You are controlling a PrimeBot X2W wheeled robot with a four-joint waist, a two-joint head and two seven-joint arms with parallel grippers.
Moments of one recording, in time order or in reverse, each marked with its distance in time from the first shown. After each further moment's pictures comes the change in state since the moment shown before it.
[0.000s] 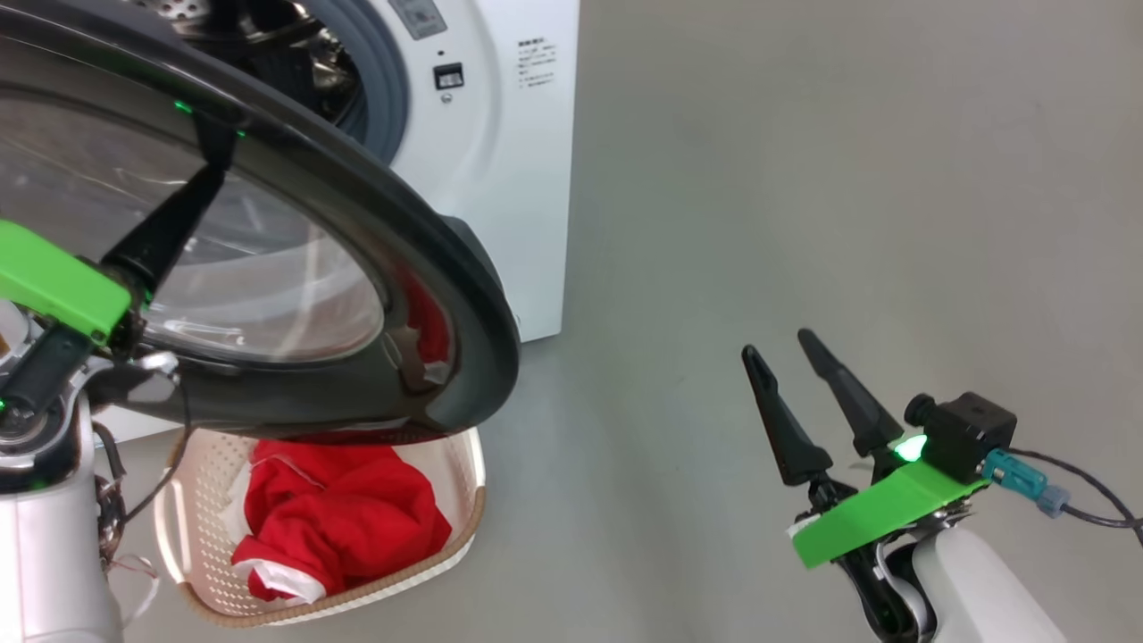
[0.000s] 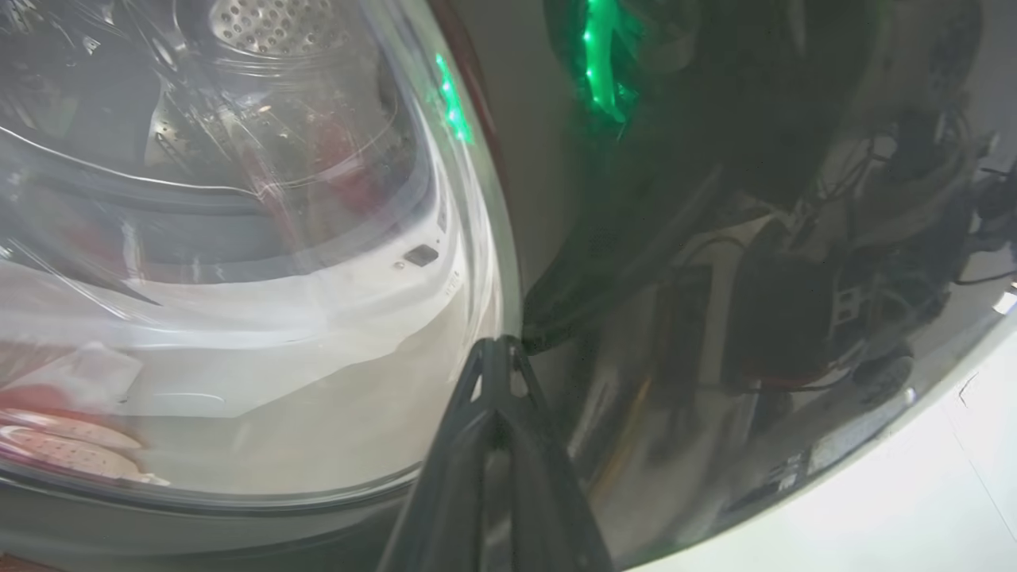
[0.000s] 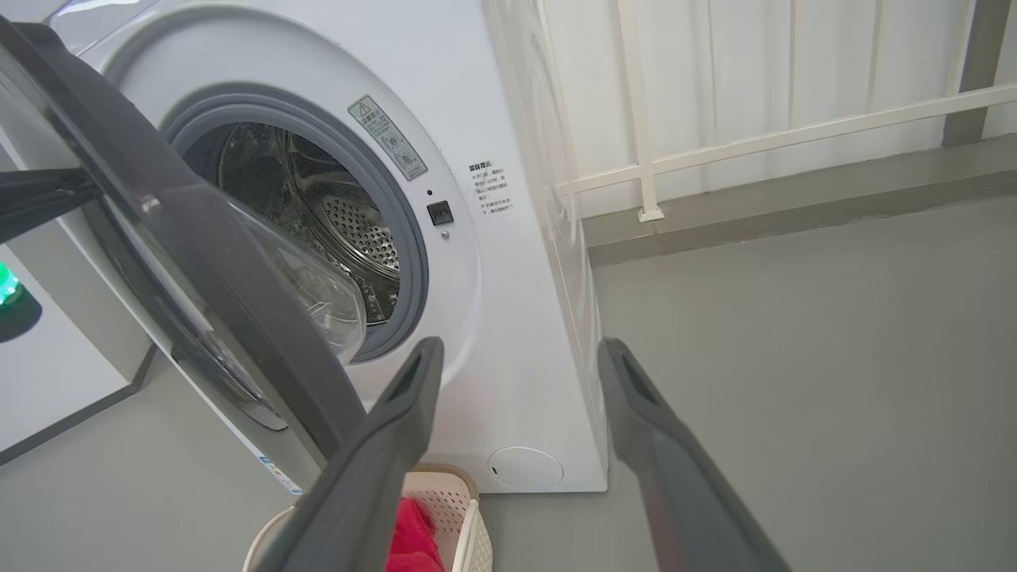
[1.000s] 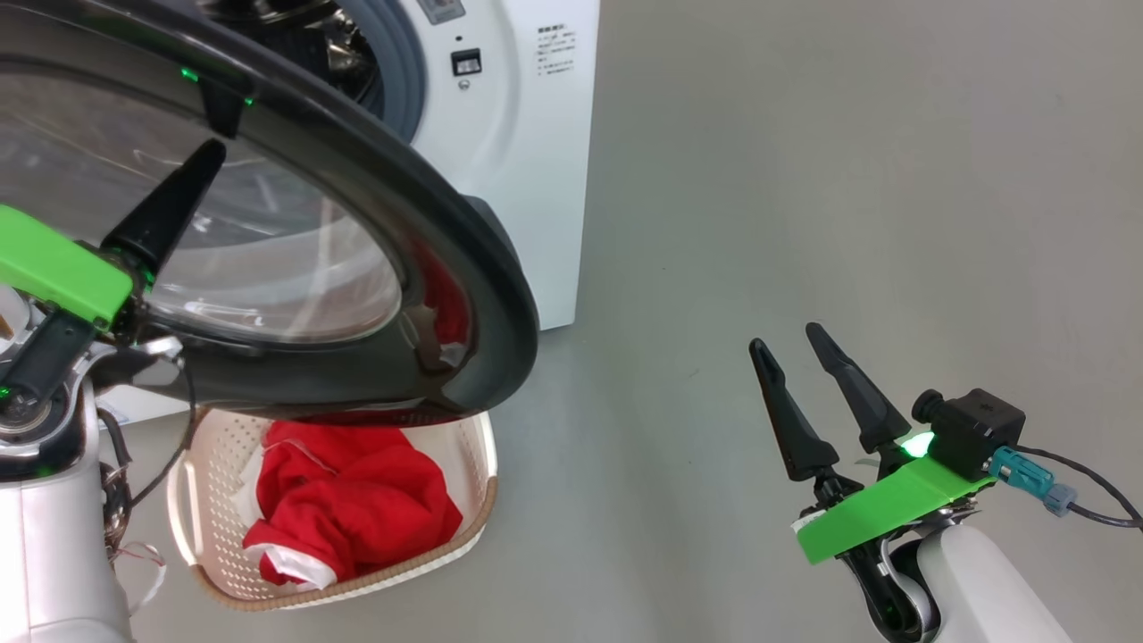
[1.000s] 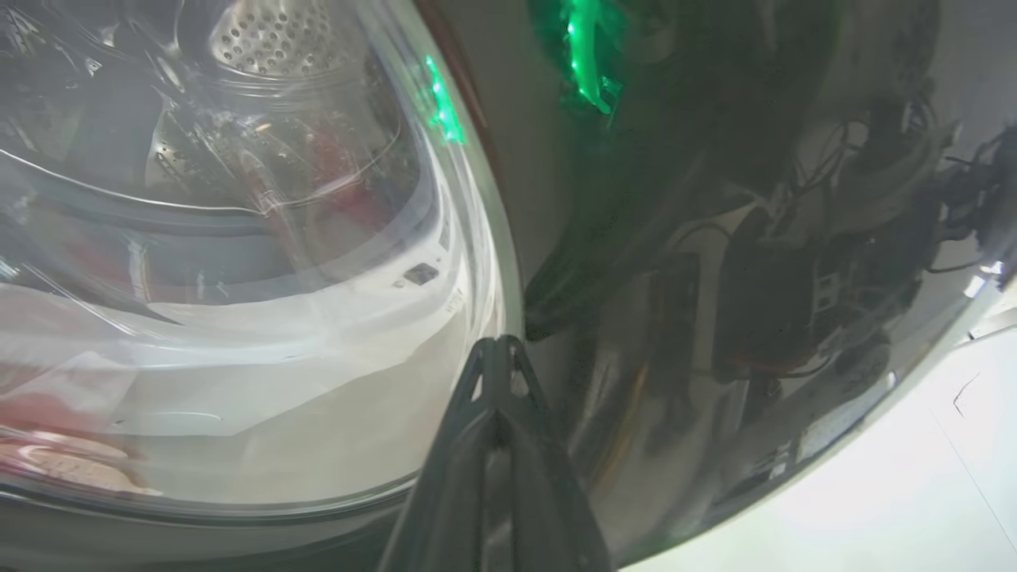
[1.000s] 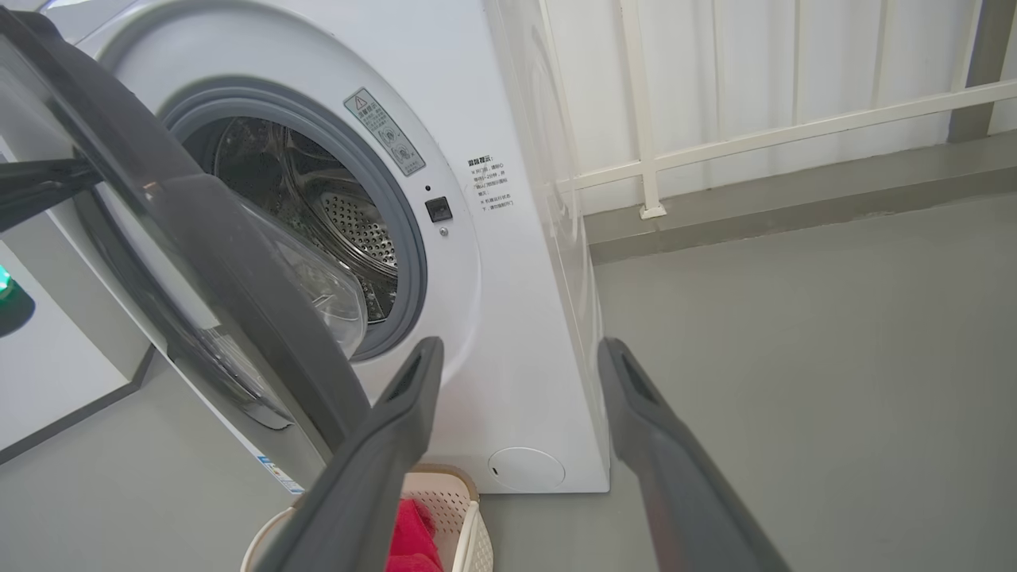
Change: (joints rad) left arm -0.023 -0.012 -0.001 0.002 0.001 -0.016 -0.015; right arm -0.002 0.004 -0.019 -0.004 -0.008 0.000 0.000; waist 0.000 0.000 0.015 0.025
